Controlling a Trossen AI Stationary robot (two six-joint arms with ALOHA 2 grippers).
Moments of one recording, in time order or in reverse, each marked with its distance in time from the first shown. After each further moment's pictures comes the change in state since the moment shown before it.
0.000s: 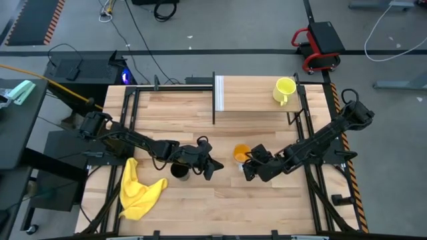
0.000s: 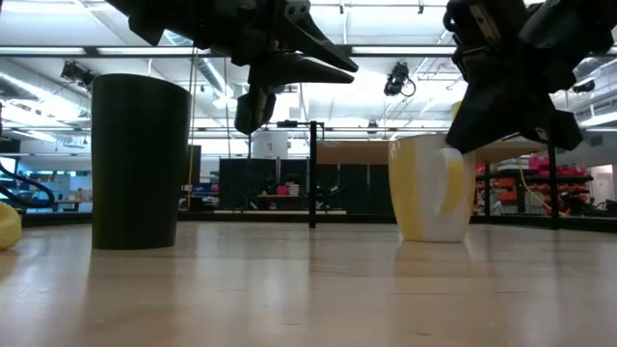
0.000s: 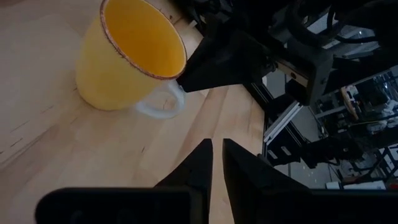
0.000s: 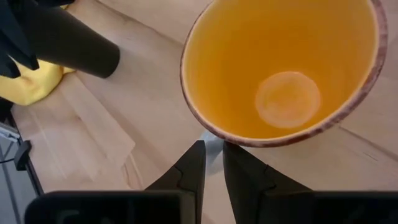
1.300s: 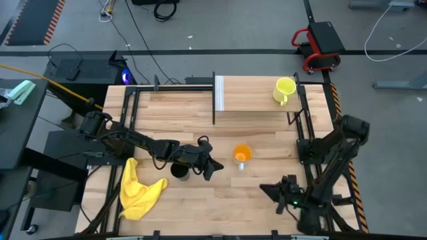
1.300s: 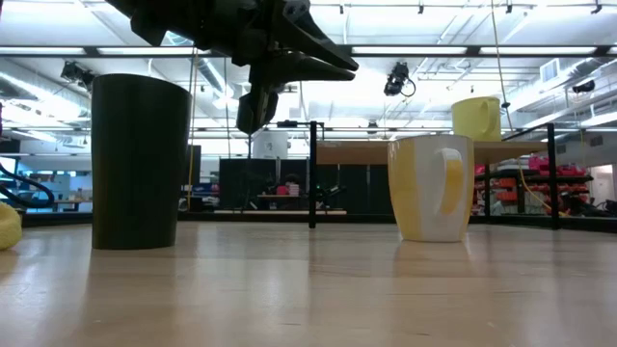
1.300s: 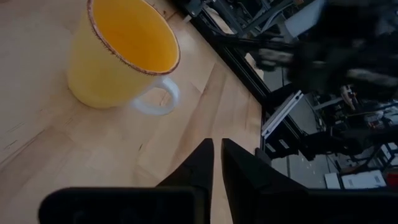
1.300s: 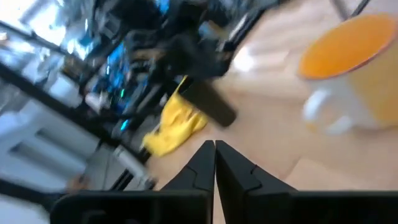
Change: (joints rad) left arm 0.006 0.000 0.000 0.003 0.034 0.028; right arm 0.620 0.227 0.101 -0.034 0.944 0.491
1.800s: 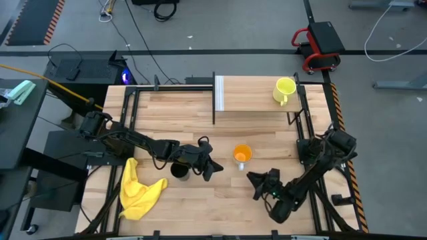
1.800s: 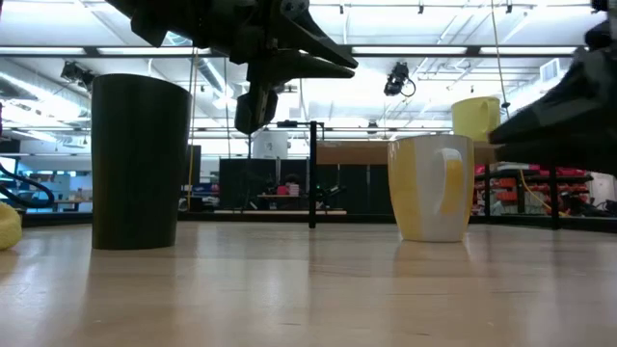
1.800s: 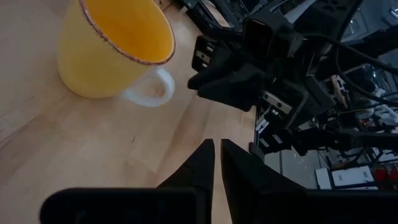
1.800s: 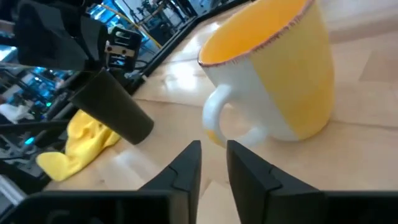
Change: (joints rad) left arm 0.000 0.000 0.000 -0.002 0.035 -0.029; right arm -0.213 0.235 -0.037 0.036 -0.100 0.085
